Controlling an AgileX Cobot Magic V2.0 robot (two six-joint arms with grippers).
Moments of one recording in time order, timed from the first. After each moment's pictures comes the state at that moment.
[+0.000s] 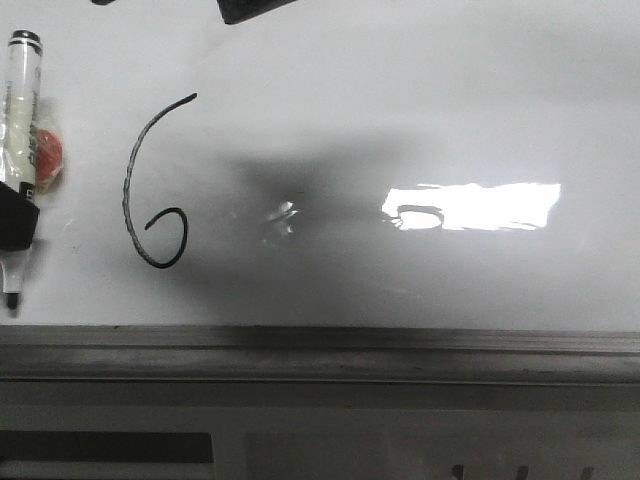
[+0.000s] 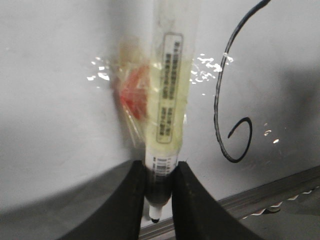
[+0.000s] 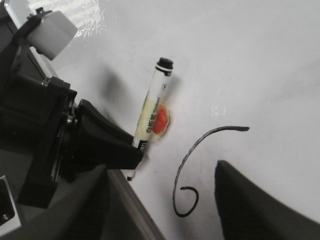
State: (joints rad) left arm -0.56 0.93 -0.47 -0.31 0.30 -0.16; right arm 0.94 1.26 -0.95 0.08 0.21 0.02
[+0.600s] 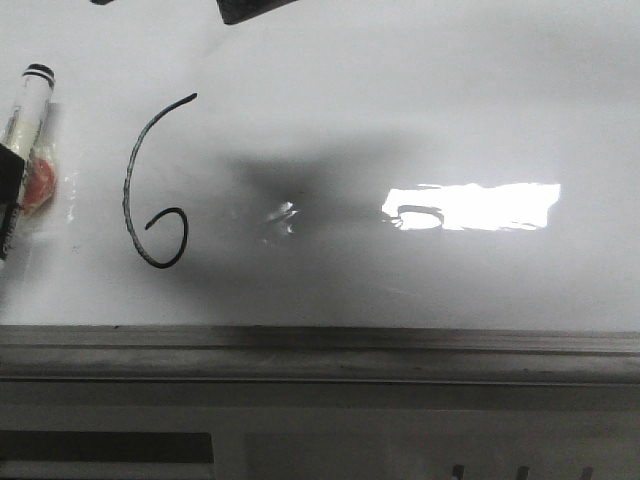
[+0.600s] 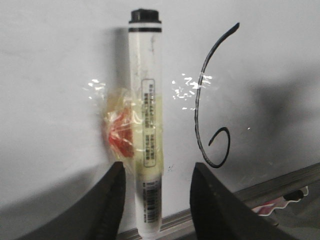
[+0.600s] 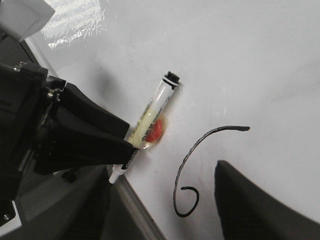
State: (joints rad) left arm -0.56 0.82 -0.47 -0.28 0.32 -0.16; right arm 0.94 1.26 -0.95 0.08 0.21 0.02
